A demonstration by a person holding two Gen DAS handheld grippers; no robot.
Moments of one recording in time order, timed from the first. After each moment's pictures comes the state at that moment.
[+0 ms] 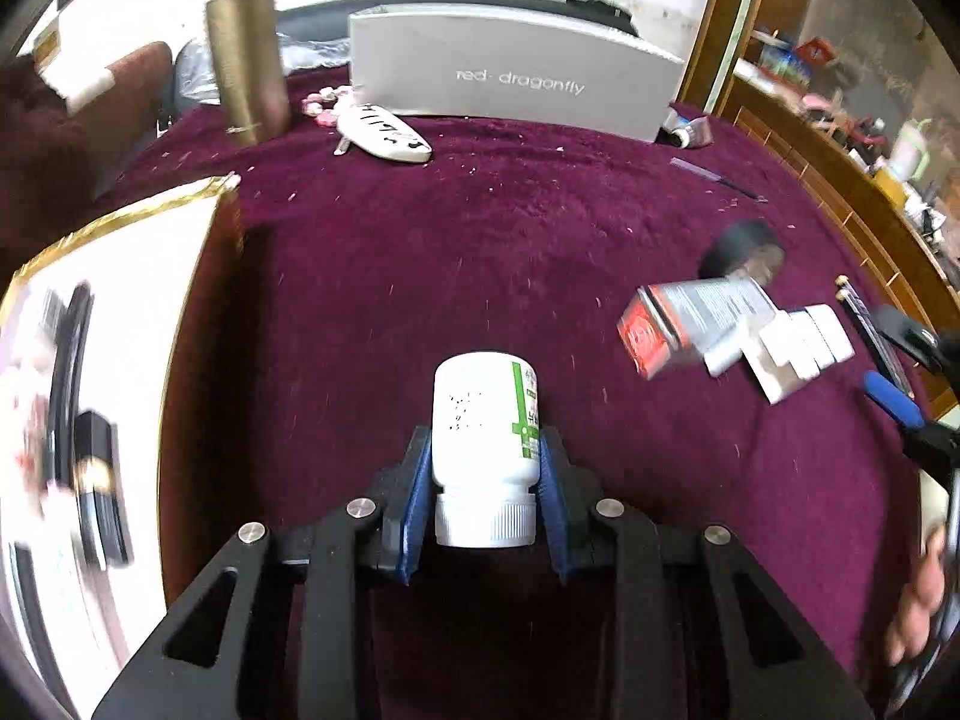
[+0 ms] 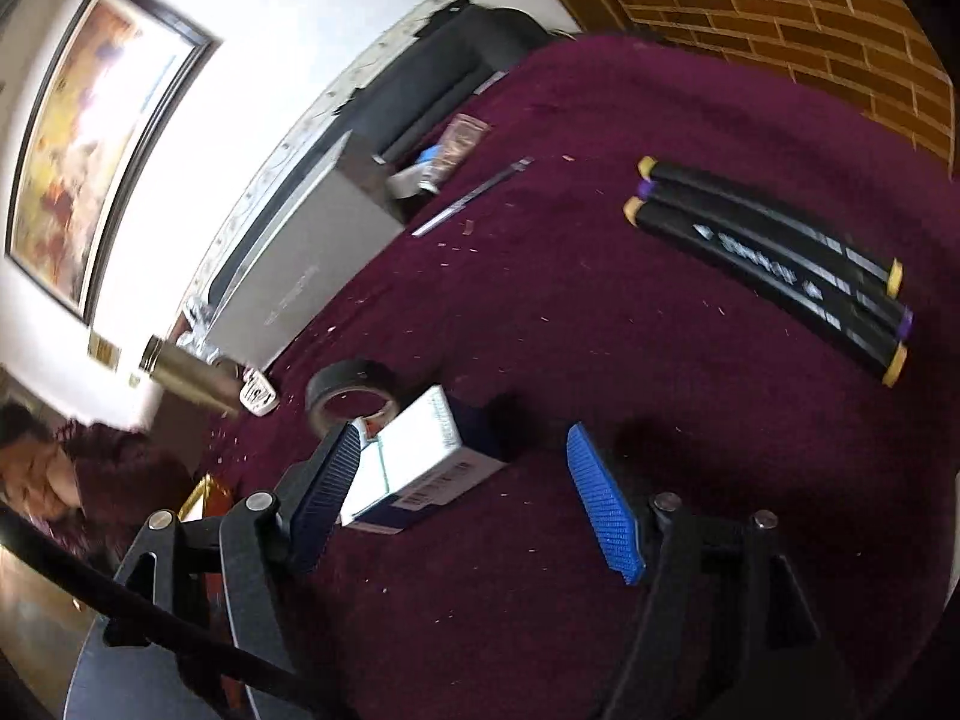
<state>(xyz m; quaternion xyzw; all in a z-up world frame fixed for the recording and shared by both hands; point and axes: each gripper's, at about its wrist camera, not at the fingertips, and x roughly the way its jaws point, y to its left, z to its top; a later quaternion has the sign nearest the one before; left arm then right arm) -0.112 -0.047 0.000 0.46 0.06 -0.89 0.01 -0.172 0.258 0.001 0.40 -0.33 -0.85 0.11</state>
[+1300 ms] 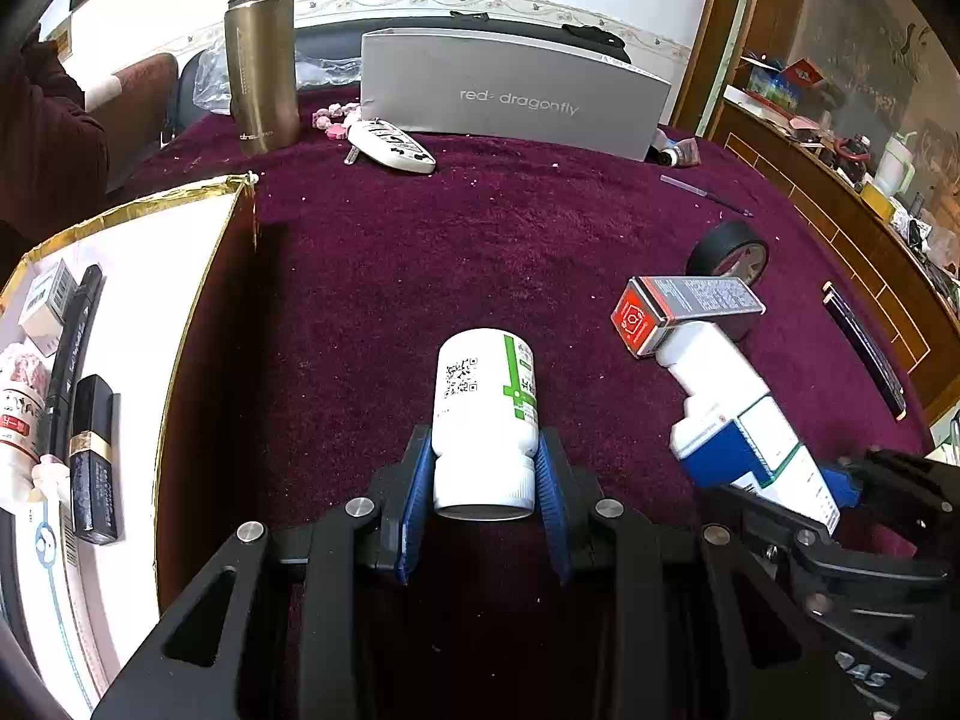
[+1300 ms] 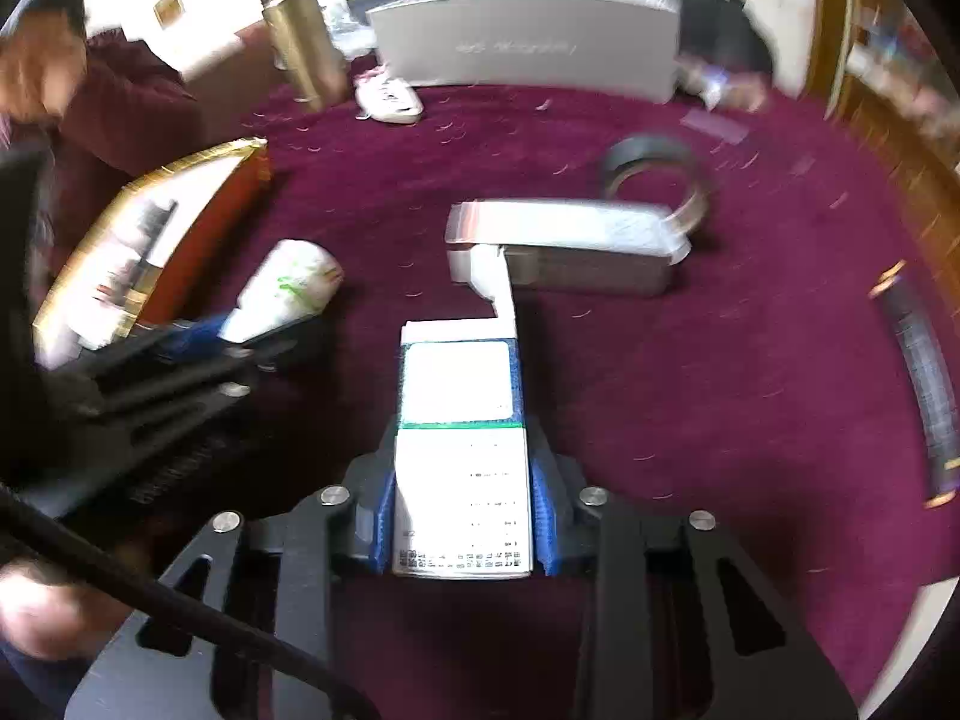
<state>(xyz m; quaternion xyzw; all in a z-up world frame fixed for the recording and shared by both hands) -0.105 -0.047 -0.001 0.44 0.07 -0.90 0.01 -0.119 0.094 0.002 0.47 0.07 -0.85 0.22</state>
